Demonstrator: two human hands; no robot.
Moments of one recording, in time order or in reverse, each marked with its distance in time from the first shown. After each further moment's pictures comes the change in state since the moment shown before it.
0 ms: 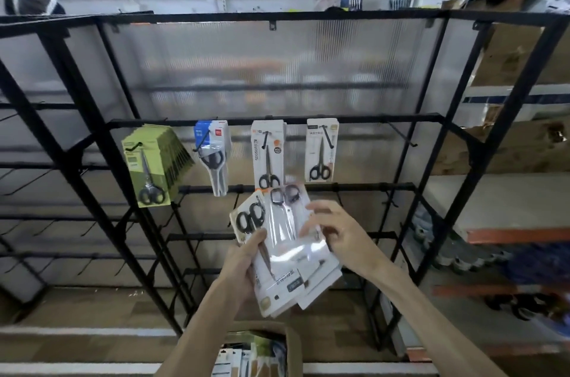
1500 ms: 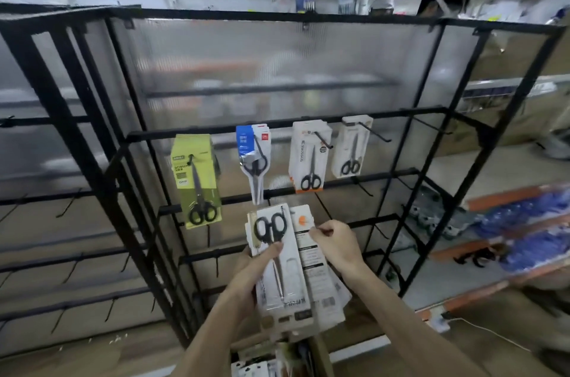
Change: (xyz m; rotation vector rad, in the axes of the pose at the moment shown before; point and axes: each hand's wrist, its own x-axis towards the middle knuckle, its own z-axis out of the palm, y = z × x) left_hand 0.058 0.092 -0.204 0.230 -0.385 -0.139; right_hand 0.113 -0.047 0.223 -0.056 0.536 0.714
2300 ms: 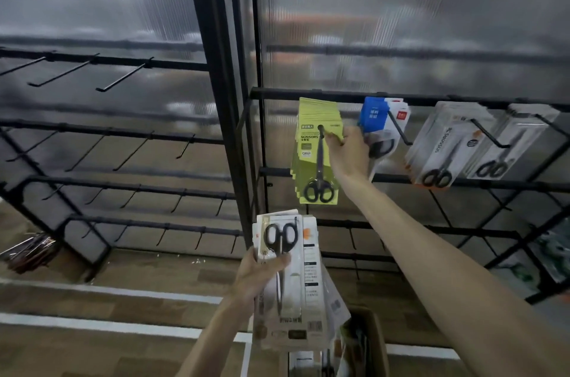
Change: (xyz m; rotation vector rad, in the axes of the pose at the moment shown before) left_hand -0.012 -0.001 -0.194 0.018 0.328 0.091; right_hand 0.080 -0.182 0.198 0.036 0.054 -0.355
